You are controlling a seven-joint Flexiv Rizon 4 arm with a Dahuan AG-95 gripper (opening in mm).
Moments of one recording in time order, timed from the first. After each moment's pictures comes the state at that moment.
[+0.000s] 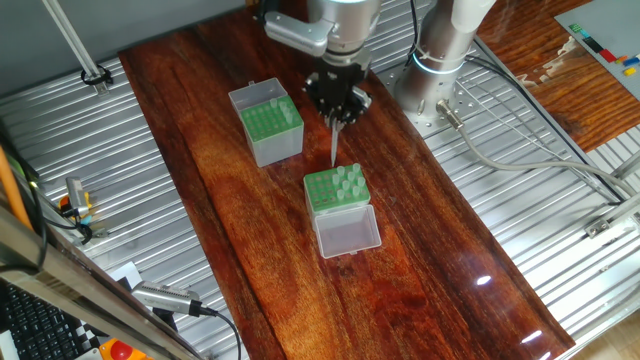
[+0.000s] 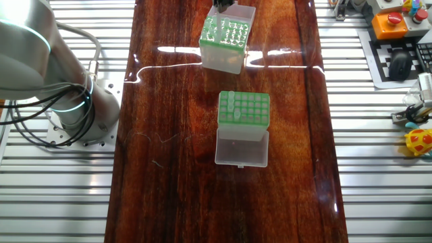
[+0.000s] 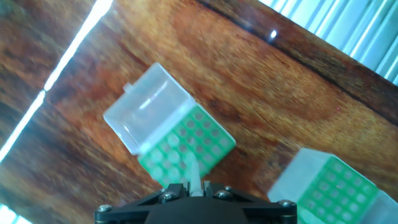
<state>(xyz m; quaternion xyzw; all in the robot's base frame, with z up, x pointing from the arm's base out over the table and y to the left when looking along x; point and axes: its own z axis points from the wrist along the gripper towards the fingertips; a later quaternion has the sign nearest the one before) 0.366 0.137 0.287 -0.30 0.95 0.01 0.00</state>
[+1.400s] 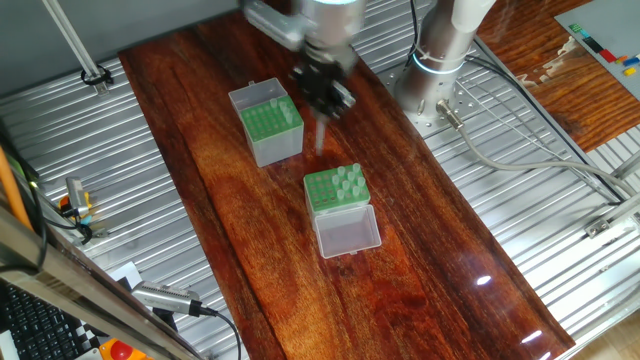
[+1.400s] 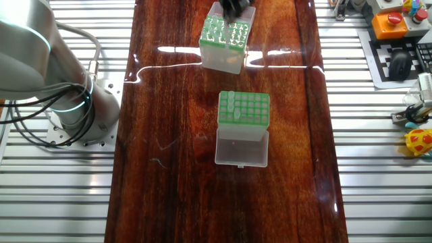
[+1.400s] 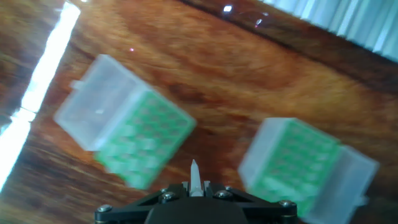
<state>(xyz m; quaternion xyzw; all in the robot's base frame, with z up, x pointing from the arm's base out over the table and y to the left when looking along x) 0.395 0.079 0.292 -0.23 0.97 -0.01 -0.01</state>
